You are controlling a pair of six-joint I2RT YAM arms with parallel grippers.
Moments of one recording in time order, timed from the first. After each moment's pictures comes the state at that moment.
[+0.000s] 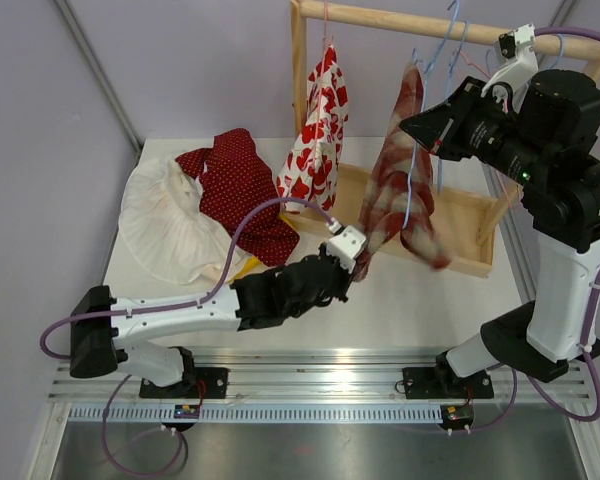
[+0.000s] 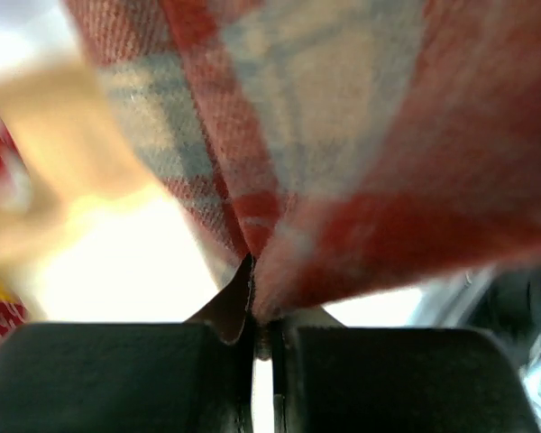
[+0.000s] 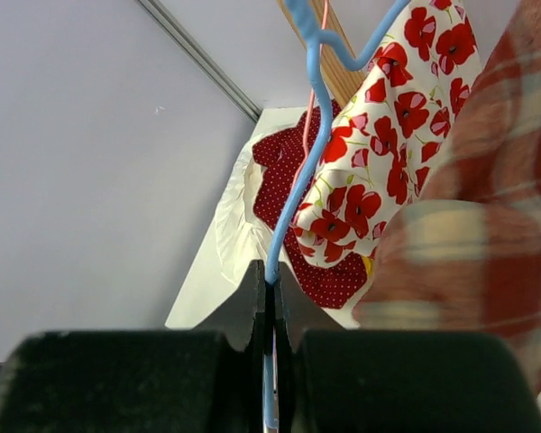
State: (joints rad) left arm -1.27 1.39 1.14 -0.05 -0.41 -0.20; right arm 0.41 1.50 2.53 -1.18 -0.15 0.55
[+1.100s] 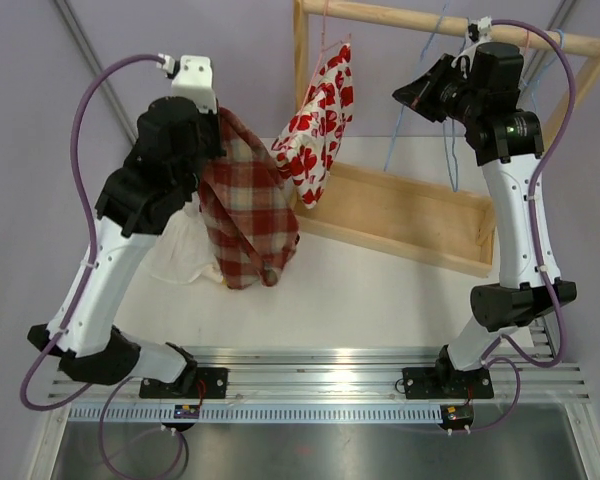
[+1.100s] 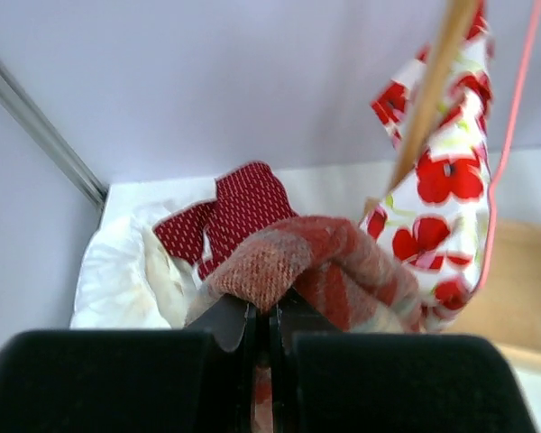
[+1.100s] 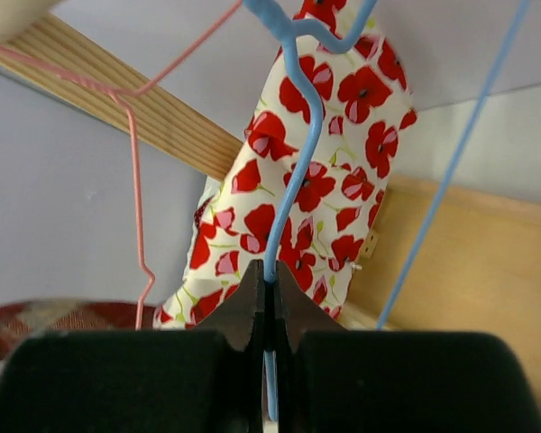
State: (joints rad) left arm -0.63 1.35 1.93 -0.77 -0.57 -0.04; right arm 0.15 1.69 2.23 -0.77 -0.28 0.64
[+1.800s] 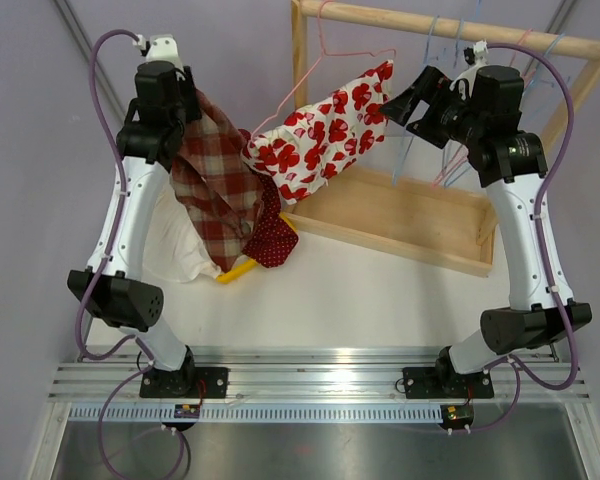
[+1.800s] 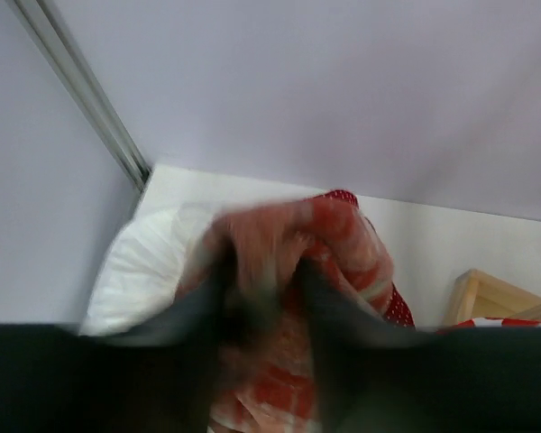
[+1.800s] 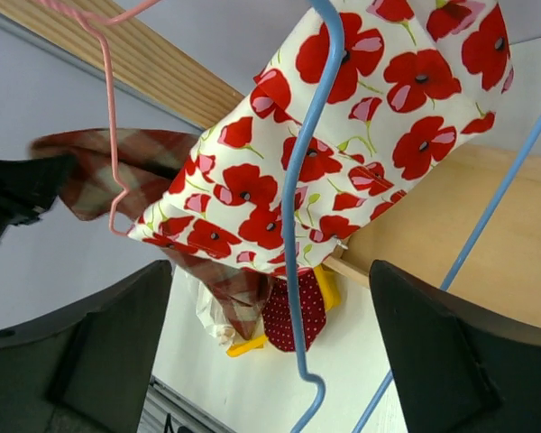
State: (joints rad) left arm -0.17 1.68 2.03 -0.59 -0.32 -0.08; right arm 0.15 1.54 1.96 -0.70 -0.34 0.63
